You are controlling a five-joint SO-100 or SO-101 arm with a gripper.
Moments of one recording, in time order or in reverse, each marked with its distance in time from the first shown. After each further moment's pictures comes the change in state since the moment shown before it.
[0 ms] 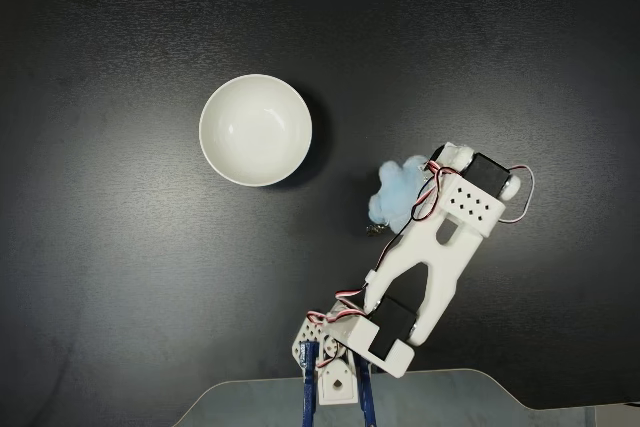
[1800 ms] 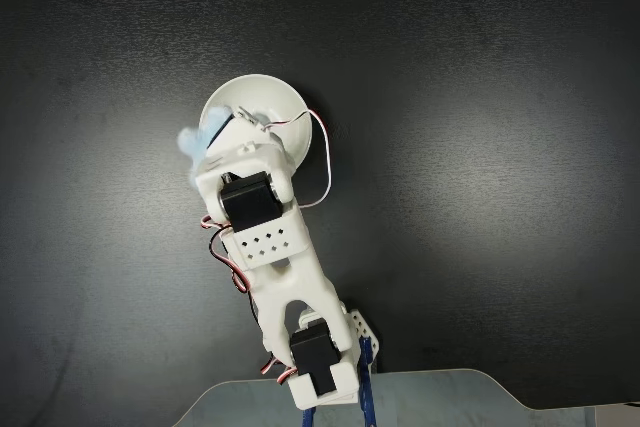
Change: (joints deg) arm -48.3 15.0 -10.5 -10.0 26.5
